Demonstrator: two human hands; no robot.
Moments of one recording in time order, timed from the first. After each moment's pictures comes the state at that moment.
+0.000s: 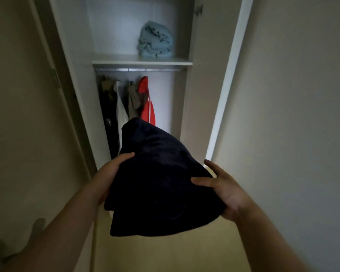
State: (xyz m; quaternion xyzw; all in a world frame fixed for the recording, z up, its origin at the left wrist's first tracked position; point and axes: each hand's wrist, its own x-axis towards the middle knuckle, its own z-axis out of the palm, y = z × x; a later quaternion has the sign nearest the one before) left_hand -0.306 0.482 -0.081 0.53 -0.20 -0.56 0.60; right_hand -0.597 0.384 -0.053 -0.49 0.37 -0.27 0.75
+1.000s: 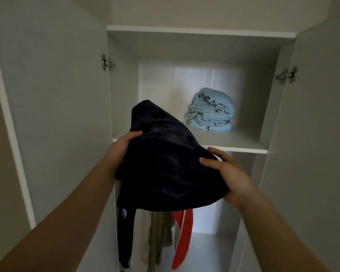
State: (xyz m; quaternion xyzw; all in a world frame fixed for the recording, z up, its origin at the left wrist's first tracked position) left_hand 0.053 0.007 0.136 0.51 -0.25 -0.30 0.77; right_hand -0.174 -0.172 0.118 -0.57 0.17 -0.28 0.75
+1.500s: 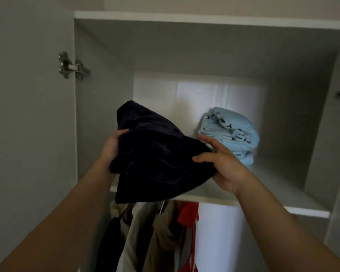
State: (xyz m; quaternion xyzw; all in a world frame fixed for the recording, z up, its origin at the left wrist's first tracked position) left_hand 0.275 -0.172 0.181 0.41 -0.22 -0.26 0.85; right_hand 0.069 -0.366 0.179 -0.65 0.05 -0.27 0.71
